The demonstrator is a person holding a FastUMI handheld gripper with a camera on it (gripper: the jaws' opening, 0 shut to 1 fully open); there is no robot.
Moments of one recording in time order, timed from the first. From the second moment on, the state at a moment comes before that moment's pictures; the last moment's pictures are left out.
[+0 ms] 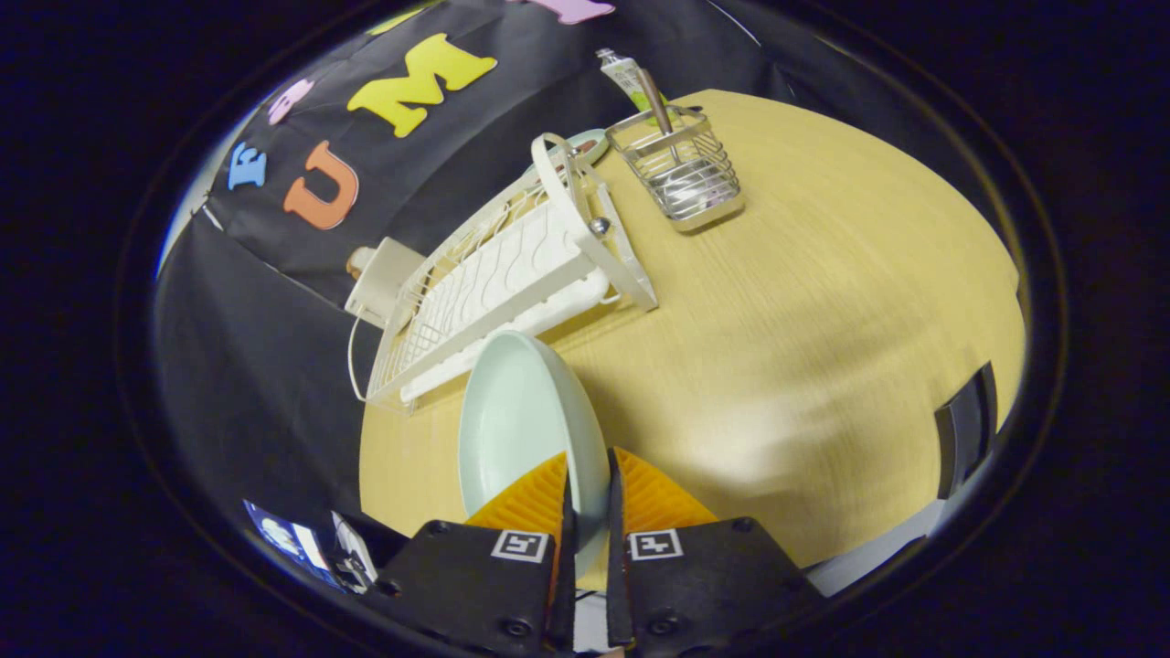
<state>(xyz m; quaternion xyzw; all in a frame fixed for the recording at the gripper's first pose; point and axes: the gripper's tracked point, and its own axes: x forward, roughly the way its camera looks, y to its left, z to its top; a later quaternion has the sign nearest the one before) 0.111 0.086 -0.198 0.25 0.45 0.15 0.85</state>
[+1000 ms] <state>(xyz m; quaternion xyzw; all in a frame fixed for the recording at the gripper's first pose) 0.125 0.032 -0.183 0.12 0.34 0.07 0.93</state>
